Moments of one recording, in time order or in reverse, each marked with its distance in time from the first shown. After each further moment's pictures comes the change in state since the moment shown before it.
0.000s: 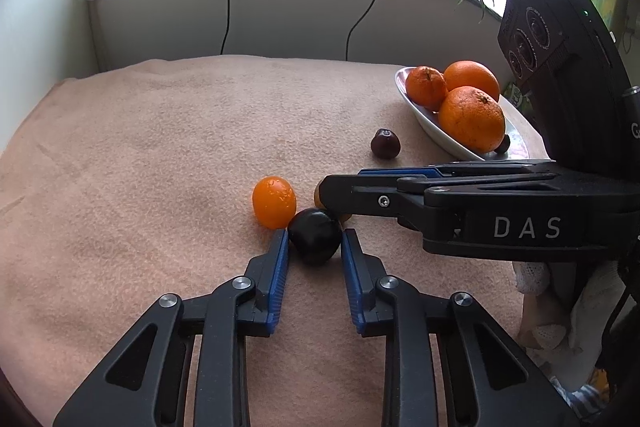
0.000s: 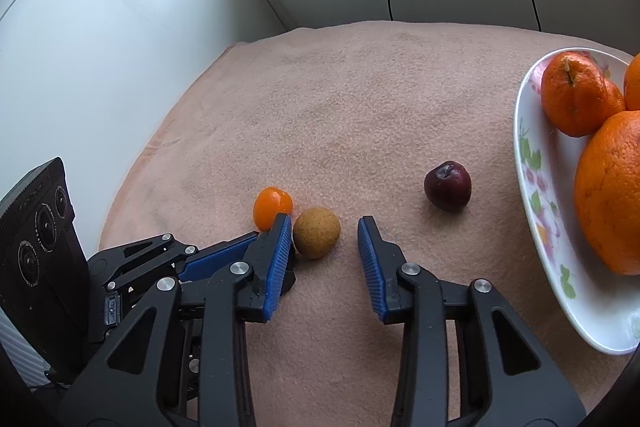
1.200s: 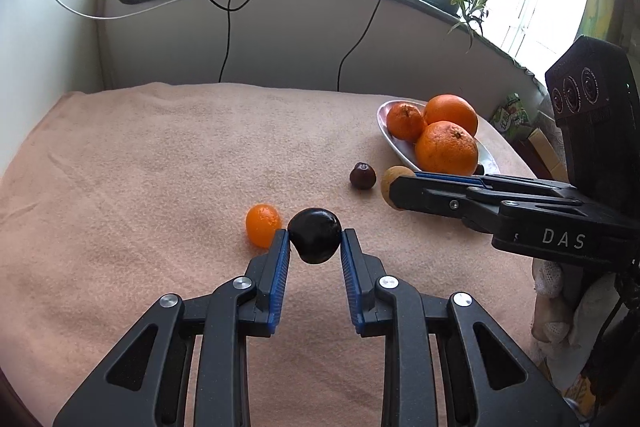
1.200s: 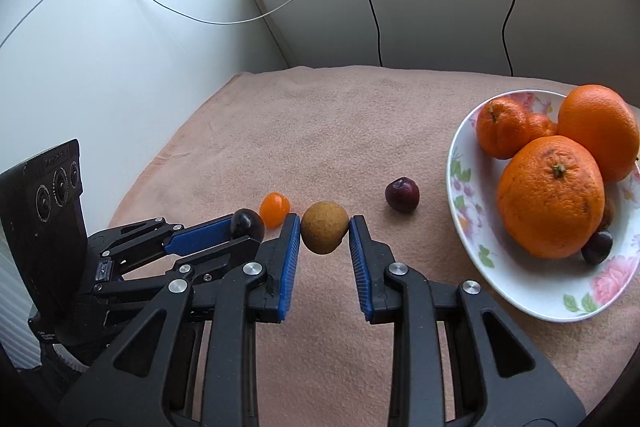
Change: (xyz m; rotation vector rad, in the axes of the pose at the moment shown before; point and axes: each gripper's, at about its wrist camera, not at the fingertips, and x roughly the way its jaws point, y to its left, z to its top) left arm -0.030 -0.008 0.009 -0.030 -0.072 -0.035; right arm -0.070 -0.002 -0.016 -0.061 -0.147 -0.069
